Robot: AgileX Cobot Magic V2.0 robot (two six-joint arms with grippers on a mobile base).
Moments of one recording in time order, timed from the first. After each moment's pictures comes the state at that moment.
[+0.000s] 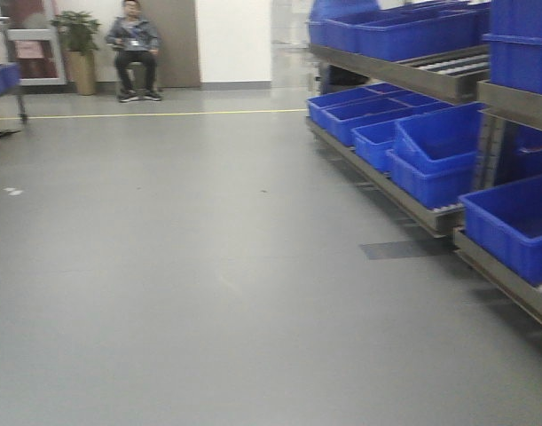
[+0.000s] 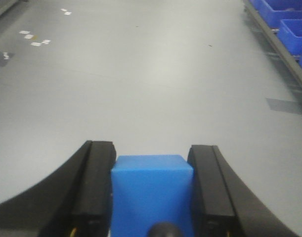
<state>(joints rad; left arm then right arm) -0.10 0.53 -0.58 0.35 0.54 -0.59 0.02 0.56 -0.54 -0.08 0.36 0.23</state>
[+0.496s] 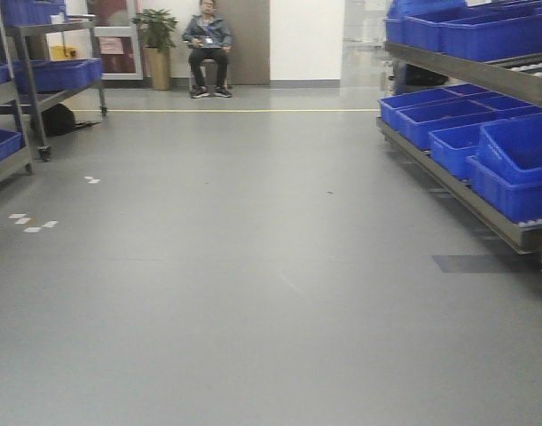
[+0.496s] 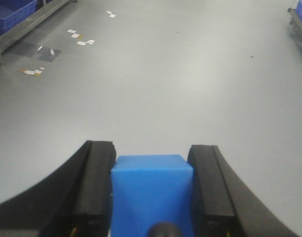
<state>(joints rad) -0.10 0.53 -0.58 0.35 0.54 -0.59 0.02 0.56 -0.54 -0.08 0.36 0.23</state>
